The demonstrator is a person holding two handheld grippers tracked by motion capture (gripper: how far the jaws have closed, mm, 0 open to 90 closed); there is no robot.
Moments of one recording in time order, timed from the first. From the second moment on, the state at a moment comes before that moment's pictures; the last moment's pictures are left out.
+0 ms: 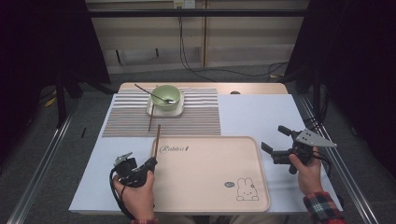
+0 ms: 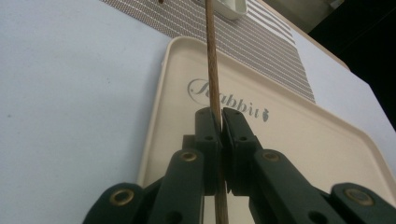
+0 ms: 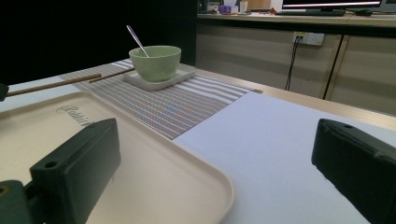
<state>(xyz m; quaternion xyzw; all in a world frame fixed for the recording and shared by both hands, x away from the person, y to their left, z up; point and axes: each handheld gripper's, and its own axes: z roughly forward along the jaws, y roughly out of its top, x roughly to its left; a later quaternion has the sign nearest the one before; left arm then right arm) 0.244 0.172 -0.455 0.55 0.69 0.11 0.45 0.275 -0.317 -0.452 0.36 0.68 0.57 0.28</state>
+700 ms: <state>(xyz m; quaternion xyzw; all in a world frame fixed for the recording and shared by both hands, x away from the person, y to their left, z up) 0.227 0.163 -0.458 0.56 0.68 0.11 0.46 0.275 -0.316 -0.453 0.36 0.68 0.57 0.28</state>
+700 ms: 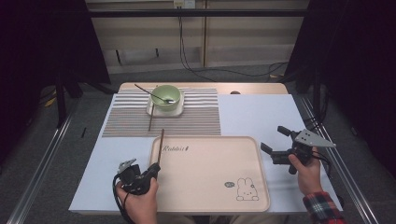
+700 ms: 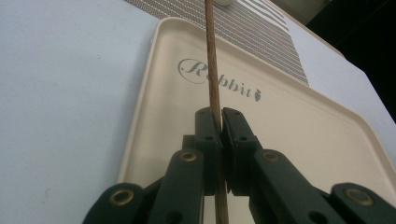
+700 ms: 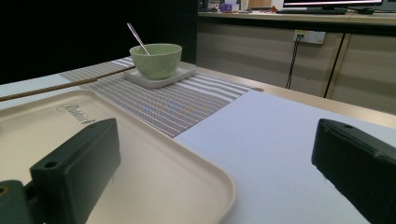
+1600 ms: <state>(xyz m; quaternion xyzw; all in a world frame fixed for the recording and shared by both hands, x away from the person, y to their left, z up) 0.222 0.160 -0.460 0.57 0.68 0.11 0.44 0.275 -0.316 -0.453 0.36 0.68 0.57 0.28</state>
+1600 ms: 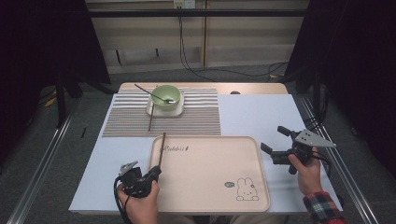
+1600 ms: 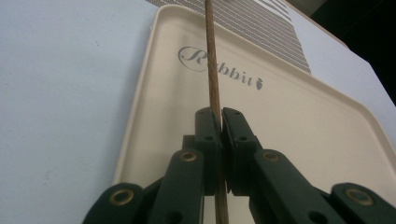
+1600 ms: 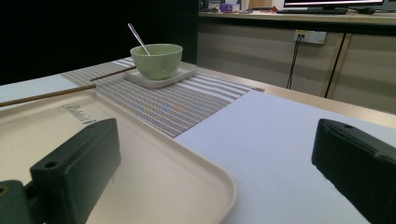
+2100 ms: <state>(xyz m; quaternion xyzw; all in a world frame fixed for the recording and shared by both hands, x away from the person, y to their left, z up) 0.218 0.155 -0.464 0.57 0.68 0.10 0.44 0.275 -0.315 -0.453 0.36 0.68 0.57 0.27</state>
